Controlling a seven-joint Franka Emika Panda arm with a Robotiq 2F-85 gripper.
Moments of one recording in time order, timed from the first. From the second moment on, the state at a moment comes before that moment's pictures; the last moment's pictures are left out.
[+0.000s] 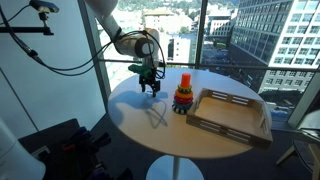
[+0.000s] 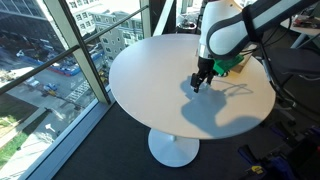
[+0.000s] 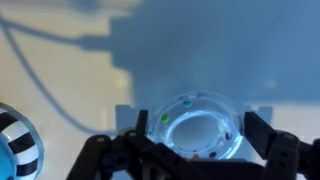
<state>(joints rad) 0.15 0.50 0.07 -1.99 -0.03 2.37 0.09</state>
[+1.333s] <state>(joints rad) 0.15 0.52 0.08 -1.98 -0.03 2.35 0.08</state>
